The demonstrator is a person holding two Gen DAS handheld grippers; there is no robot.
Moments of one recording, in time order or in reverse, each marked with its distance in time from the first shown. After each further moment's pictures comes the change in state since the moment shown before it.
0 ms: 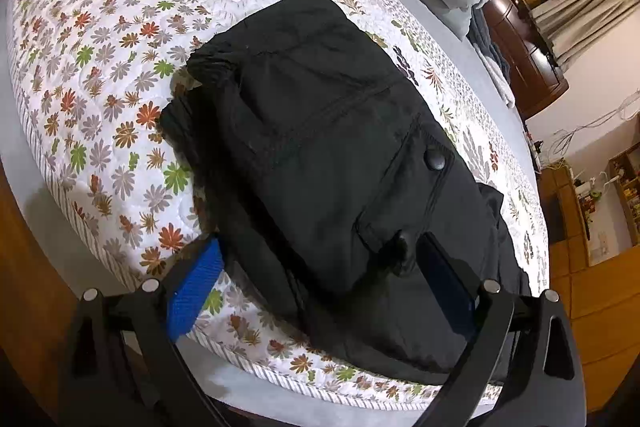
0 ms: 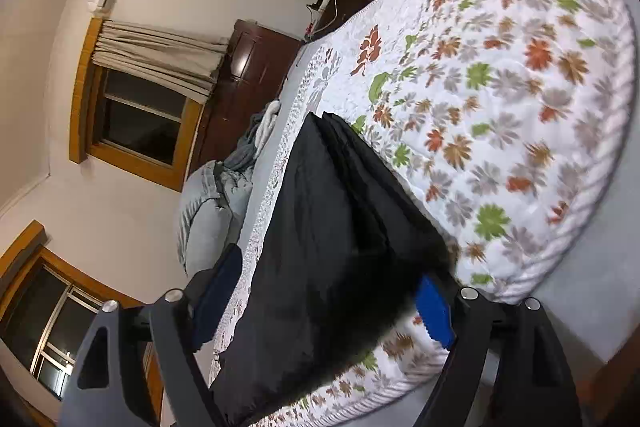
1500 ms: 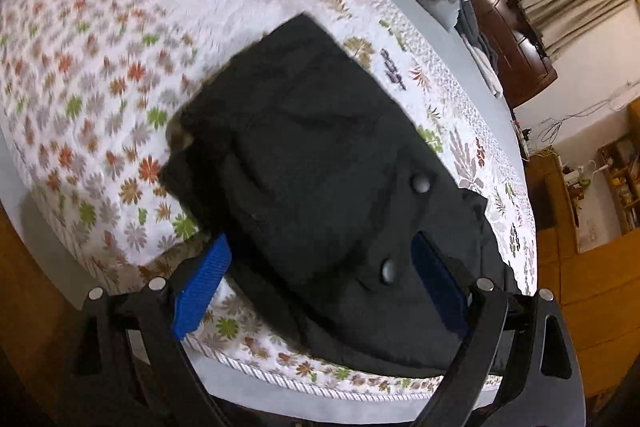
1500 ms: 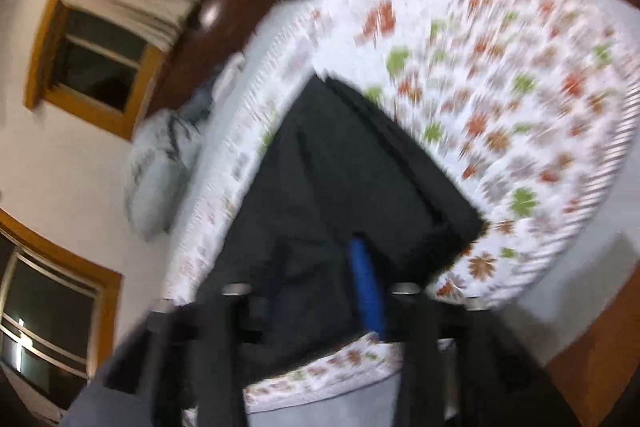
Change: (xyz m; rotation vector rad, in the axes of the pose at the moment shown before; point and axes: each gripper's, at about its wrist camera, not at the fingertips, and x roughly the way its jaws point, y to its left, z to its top) left arm -0.006 0.005 0.033 0.031 0.063 -0.044; right arm -0.031 0.046 -0.010 -0.089 0.081 -0.162
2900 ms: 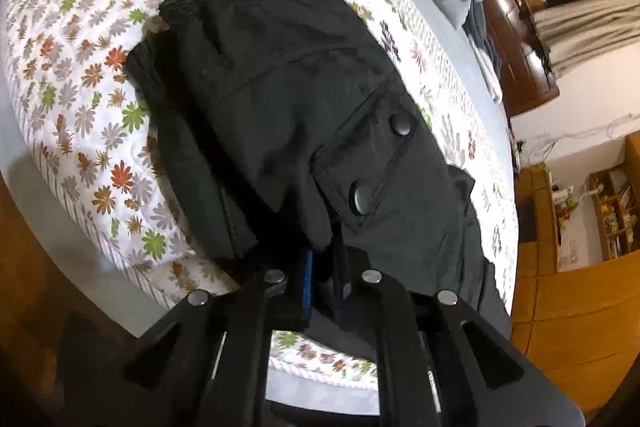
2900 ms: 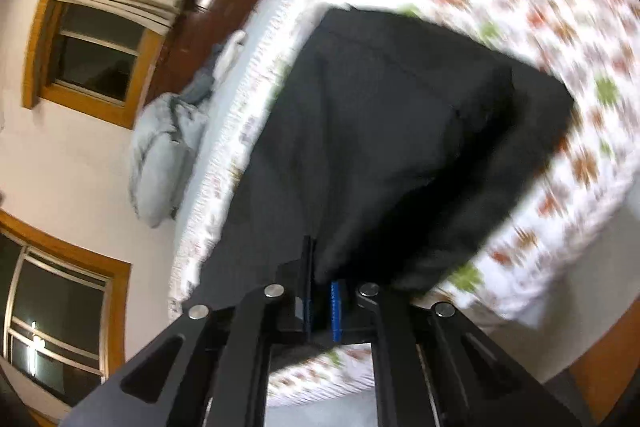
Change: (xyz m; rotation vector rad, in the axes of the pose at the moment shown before) left arm 0.015 -0.013 -0.038 -0.111 0.062 -0.043; right arm 0.079 0.011 -0.040 0.038 0.140 -0.020
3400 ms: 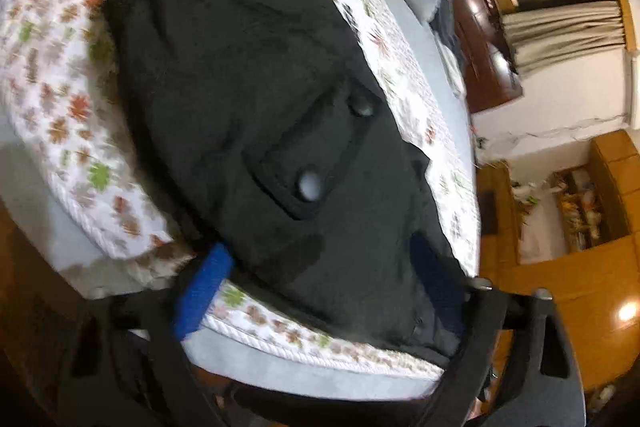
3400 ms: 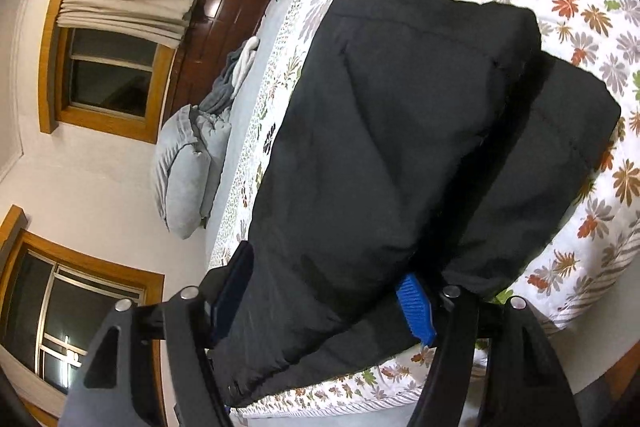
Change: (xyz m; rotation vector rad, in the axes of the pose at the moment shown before) left arm 0.001 -0.006 -0.028 -0.014 -0.008 -0.111; right arm 0.007 0.007 0.022 0.072 -0.004 0.131
